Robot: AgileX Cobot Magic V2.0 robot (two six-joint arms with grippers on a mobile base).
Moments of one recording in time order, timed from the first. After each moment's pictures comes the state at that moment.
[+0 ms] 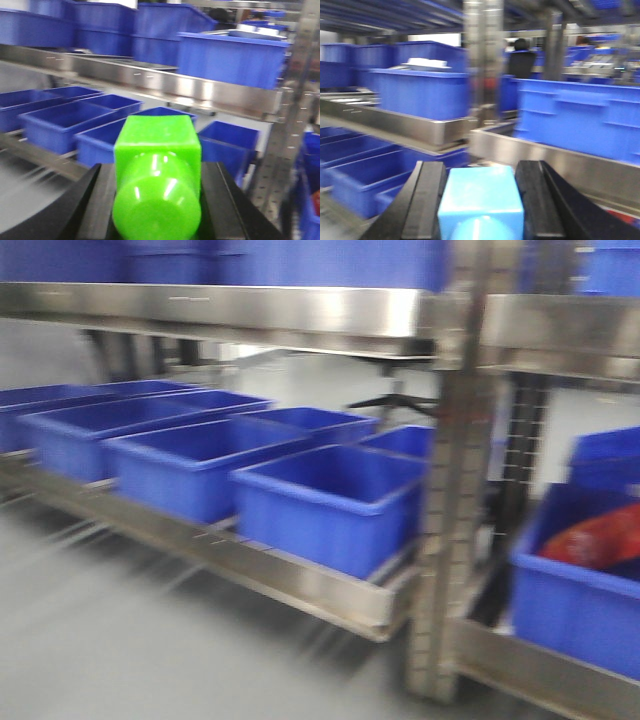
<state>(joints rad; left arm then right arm) -0.08 0.32 -0.46 0.10 0.24 -0.12 0.07 0.26 -0.44 0.07 0.17 0.01</state>
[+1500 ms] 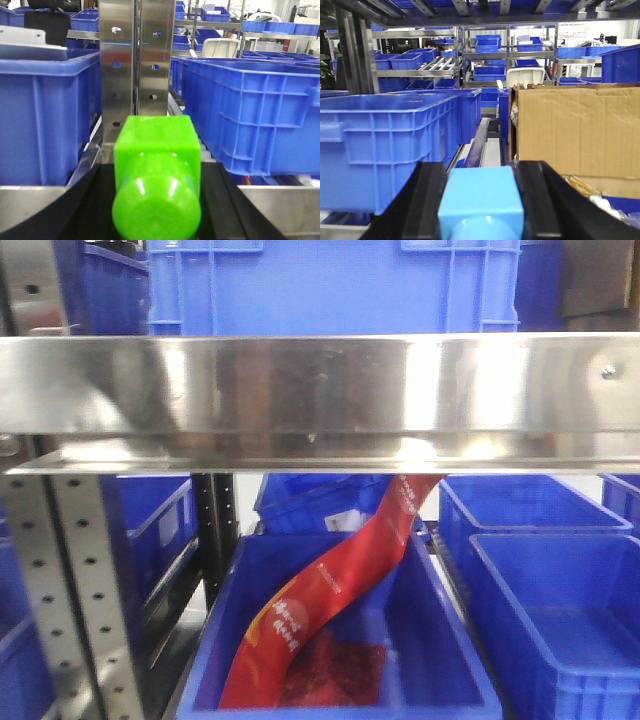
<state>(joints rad) -0.08 0.32 -0.46 0.10 0.24 -0.12 0.07 0.26 -0.44 0.07 0.17 0.01</state>
